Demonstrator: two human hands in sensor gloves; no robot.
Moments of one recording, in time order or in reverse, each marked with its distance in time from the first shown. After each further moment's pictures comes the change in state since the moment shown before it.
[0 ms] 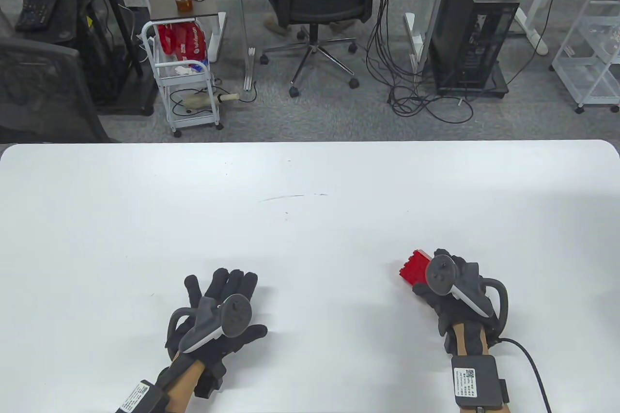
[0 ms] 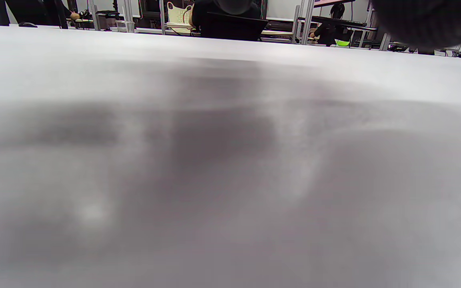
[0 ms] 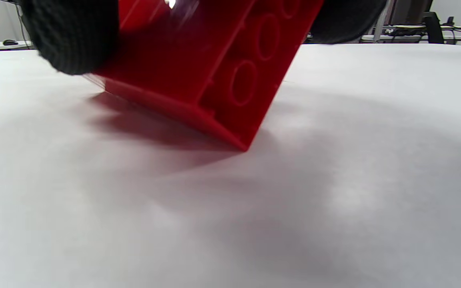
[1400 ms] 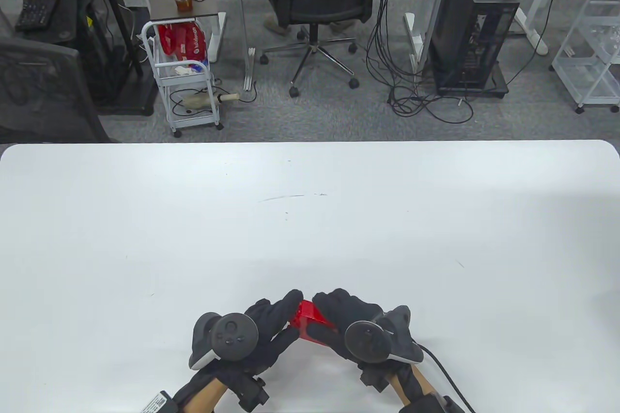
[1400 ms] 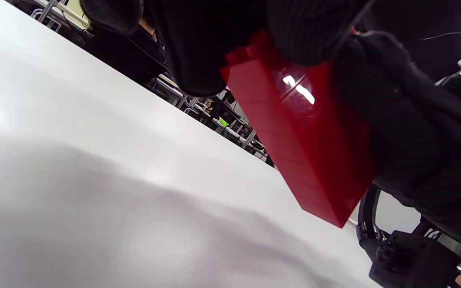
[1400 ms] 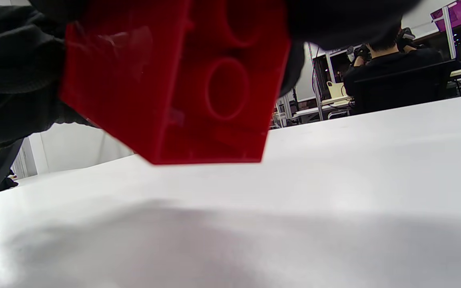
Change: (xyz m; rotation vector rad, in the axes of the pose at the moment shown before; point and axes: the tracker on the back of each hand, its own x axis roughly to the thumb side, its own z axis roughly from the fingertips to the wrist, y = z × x) left_hand 0.055 0.025 0.028 0.224 -0.415 0.555; right_hand 0.158 -0.007 0.097 -0.268 -0.712 -0.253
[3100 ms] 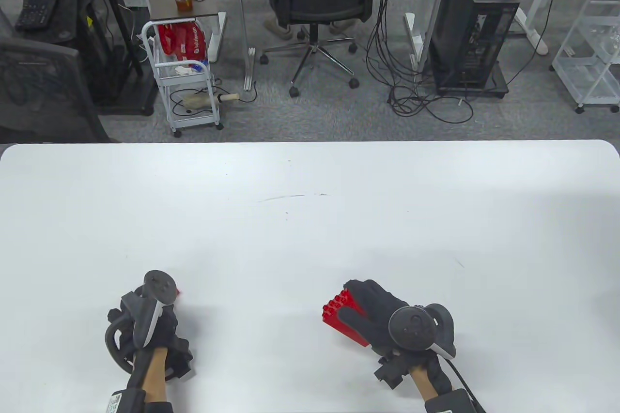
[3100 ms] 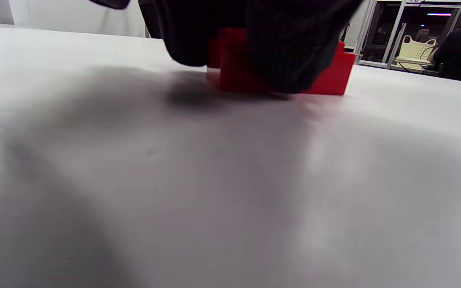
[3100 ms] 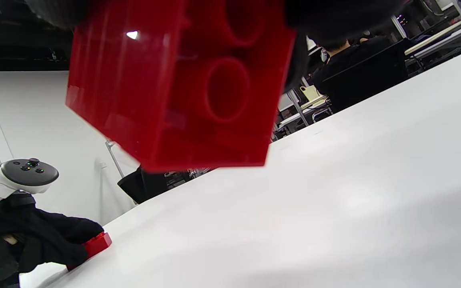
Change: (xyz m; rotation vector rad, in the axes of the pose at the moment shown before) left_hand -0.147 0.082 0.049 0.172 1.187 -0.465; right_hand -0.048 -0.018 0.021 -0.125 0.101 -0.256
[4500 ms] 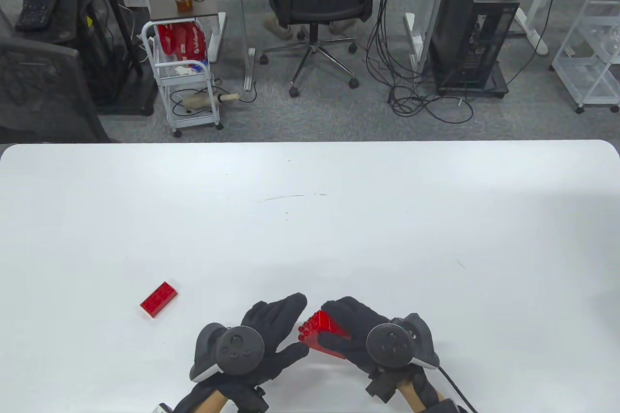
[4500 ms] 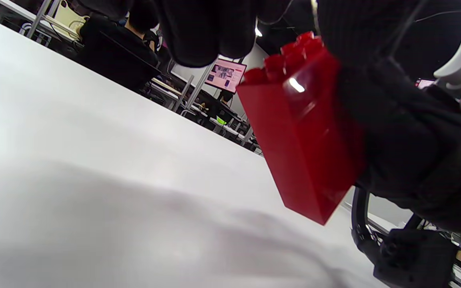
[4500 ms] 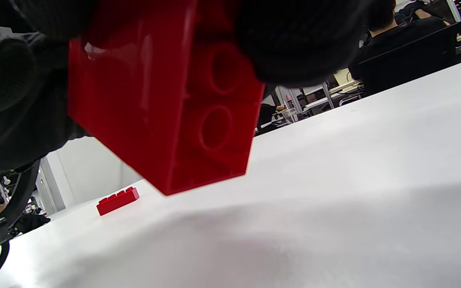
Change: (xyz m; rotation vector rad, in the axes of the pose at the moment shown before) left_hand 0.104 0.005 0.160 -0.129 -1.229 0.377; right_hand 0.032 0.023 0.006 0.098 -0.106 0.076
